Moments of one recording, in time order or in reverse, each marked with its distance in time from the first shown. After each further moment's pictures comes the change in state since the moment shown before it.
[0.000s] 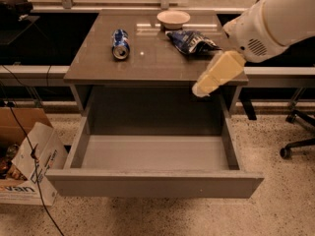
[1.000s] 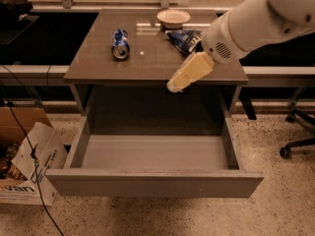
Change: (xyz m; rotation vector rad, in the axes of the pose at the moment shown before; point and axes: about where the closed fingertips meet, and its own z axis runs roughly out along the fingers) arm -0.024 -0.004 0.059 -0.039 -0.066 0.074
